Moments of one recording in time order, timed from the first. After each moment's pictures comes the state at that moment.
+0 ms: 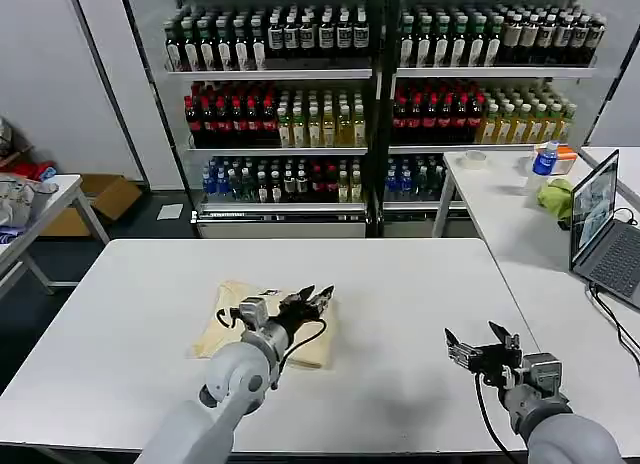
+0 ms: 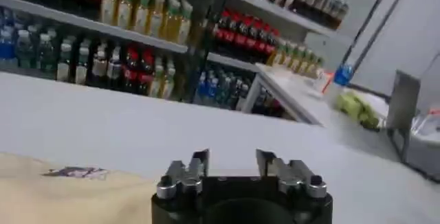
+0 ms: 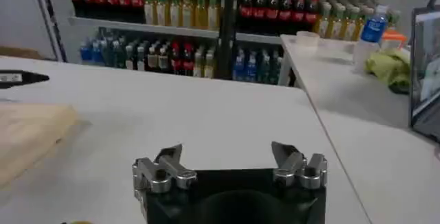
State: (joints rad) left arm 0.90 -1.25 -0.06 -1.82 -0.86 0.50 -0.28; right arm -1.47 0.83 0.53 2.25 0.75 -0.57 0.38
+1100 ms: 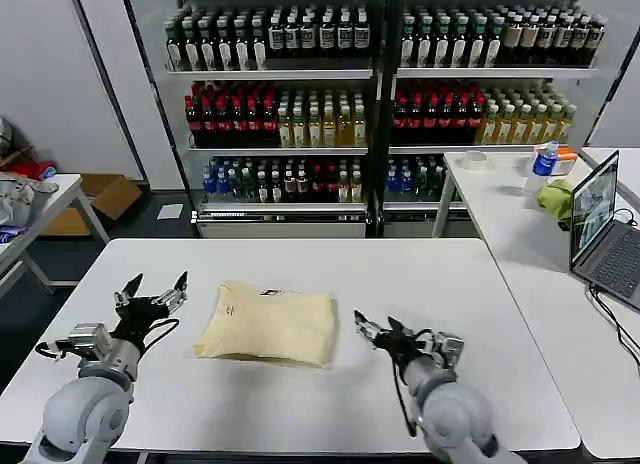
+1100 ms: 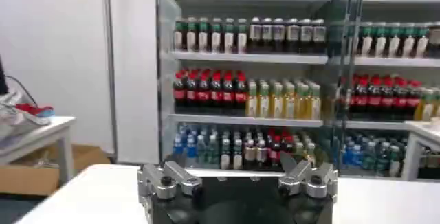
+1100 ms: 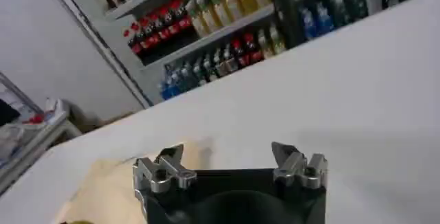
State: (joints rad) left arm 1.28 -1.00 -0.60 -2.01 -0.64 0.34 -0.22; right arm -1.12 1.23 0.18 1.96 0.98 -0.46 0.41
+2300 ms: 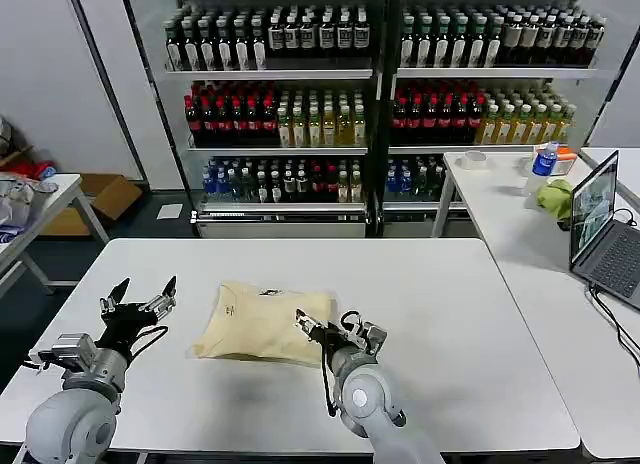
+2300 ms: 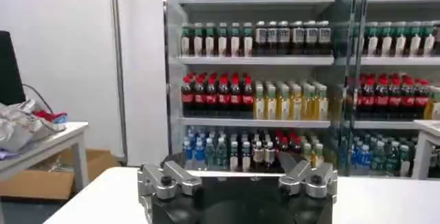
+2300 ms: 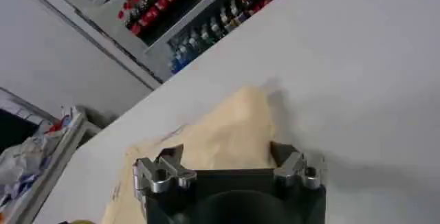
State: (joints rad) left arm 1.35 -1.00 -0.66 -2.07 -0.63 0.33 -0.22; right arm -0.99 1.51 0.07 1.73 0.97 -0.44 0.50
